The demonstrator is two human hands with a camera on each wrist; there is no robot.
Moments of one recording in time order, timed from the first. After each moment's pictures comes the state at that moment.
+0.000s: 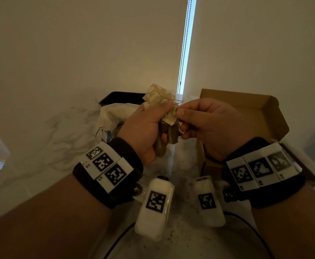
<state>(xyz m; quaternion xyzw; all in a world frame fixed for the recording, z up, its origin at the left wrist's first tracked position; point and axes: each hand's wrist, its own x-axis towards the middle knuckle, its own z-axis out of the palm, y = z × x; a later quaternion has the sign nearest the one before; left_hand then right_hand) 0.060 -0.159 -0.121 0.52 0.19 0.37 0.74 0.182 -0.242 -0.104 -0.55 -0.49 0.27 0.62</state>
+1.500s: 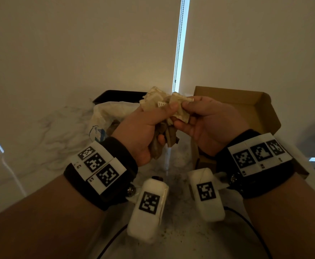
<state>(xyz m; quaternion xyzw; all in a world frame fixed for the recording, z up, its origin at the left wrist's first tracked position) 0.058 -0.170 -0.118 0.54 0.18 0.33 0.75 0.187 -0.240 -0.100 -0.44 -0.35 0.44 0.70</state>
